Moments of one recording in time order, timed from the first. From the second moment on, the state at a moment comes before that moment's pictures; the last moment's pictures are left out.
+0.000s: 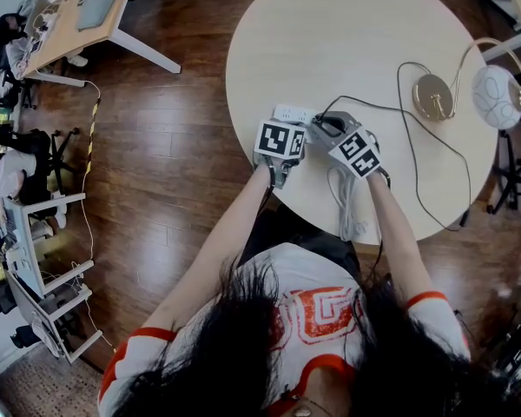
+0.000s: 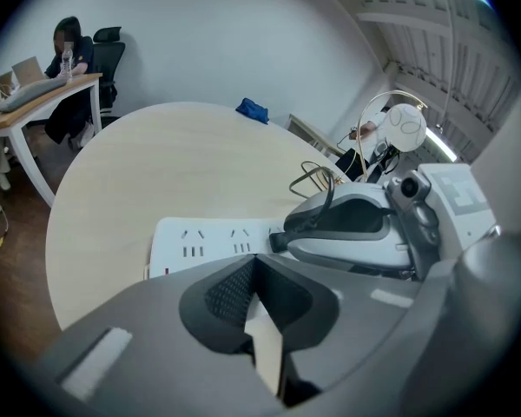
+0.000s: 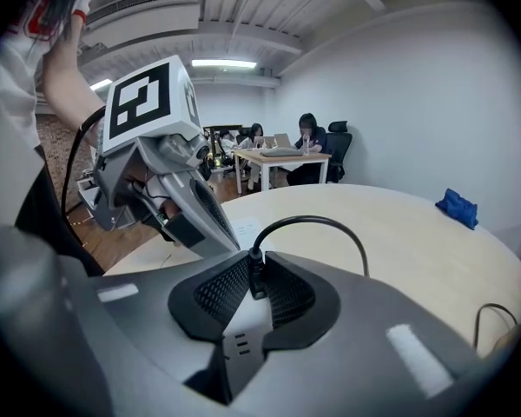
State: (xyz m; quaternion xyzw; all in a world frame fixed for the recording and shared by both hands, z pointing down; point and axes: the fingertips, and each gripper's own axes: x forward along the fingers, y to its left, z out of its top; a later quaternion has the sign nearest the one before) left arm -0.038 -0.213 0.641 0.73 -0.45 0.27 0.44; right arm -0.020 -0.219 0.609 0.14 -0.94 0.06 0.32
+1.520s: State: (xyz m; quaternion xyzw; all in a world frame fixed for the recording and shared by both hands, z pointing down) left arm -0.035 -0.220 0.644 0.73 -0.46 0.22 0.46; right arm 0.008 -0.260 0.601 0.22 -0.91 0.07 0.35
